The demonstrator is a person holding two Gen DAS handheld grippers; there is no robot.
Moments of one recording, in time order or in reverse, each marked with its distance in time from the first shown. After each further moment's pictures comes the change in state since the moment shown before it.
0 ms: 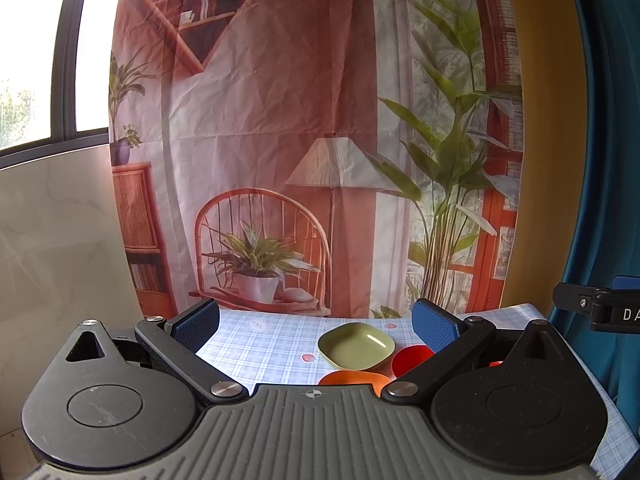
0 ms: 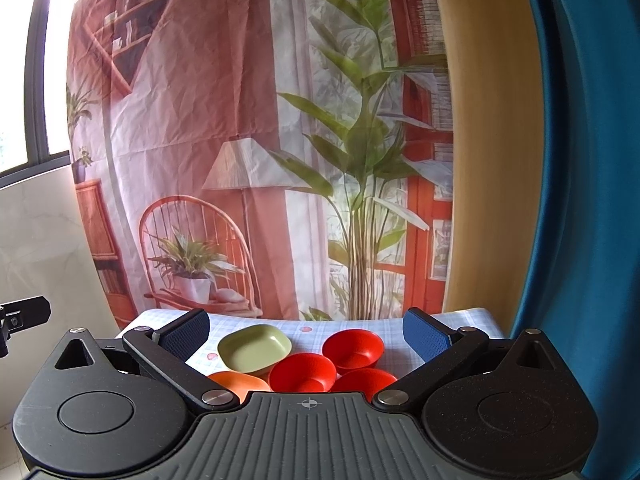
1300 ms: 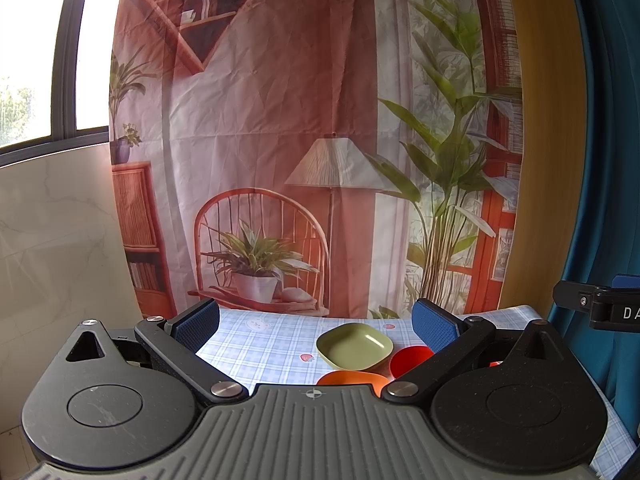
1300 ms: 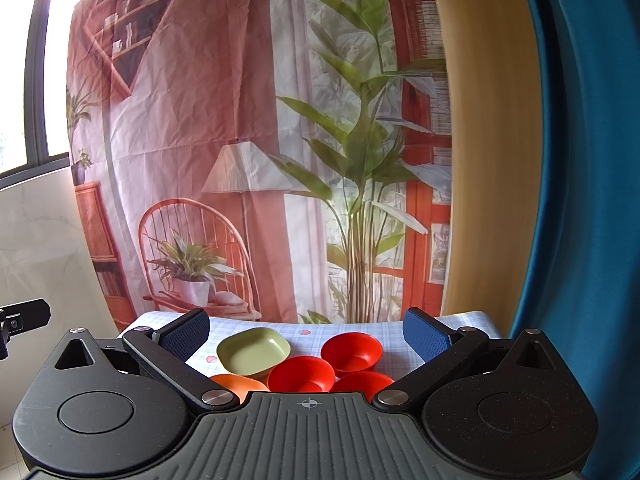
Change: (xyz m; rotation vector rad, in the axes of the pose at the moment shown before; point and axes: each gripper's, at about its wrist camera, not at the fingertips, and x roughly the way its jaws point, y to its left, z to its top) left arm -0.001 -0.001 0.000 -0.006 -0.001 -0.004; right arm -0.002 -0.003 0.002 0.002 -0.004 -0.001
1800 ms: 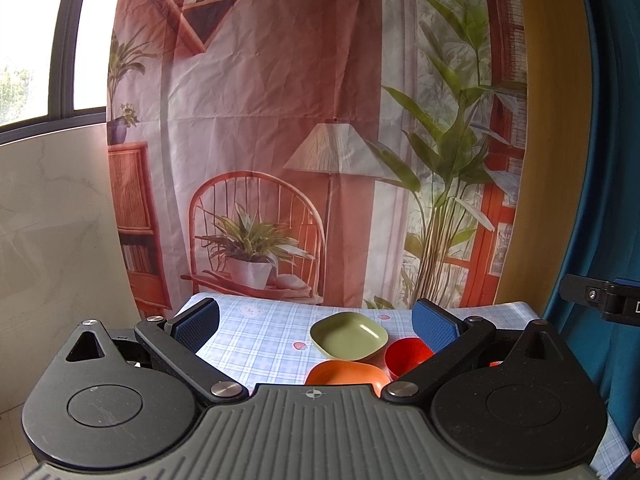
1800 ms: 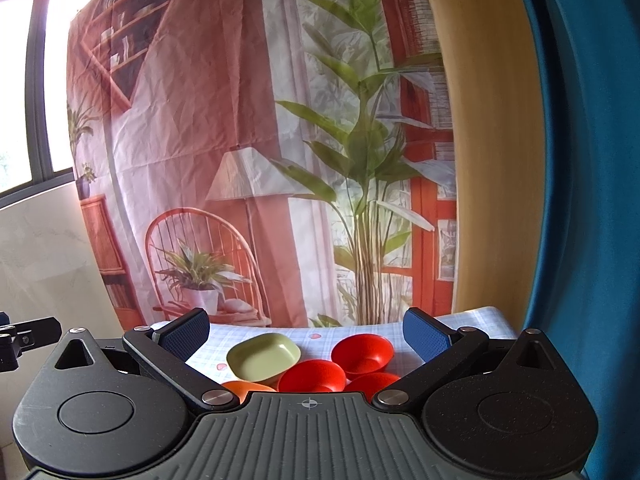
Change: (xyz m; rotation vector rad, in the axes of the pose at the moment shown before) left arm 0.015 0.006 -0.008 -0.043 0.042 -0.015; right arm 0.003 -0.013 0.003 0.047 -0.022 0.036
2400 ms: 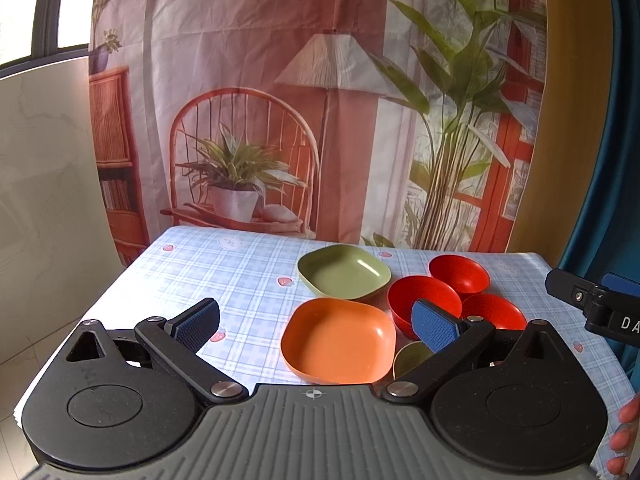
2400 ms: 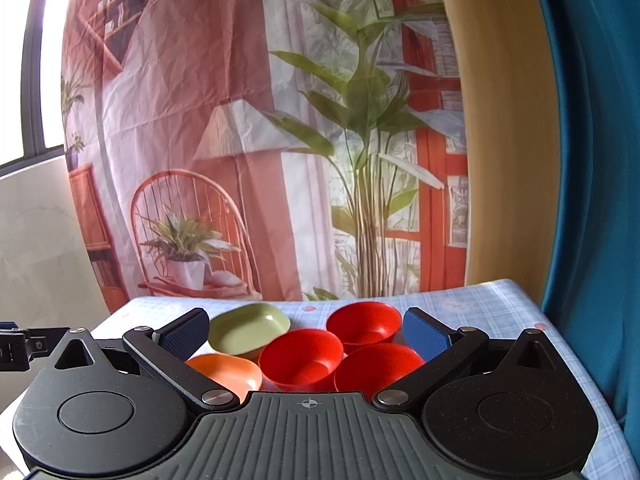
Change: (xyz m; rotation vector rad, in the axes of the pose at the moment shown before) left arm 0.095 -0.007 -0.071 -0.029 0.155 -0.033; right arm 0.091 -0.014 -0.093 -0.026 0.026 -0.013
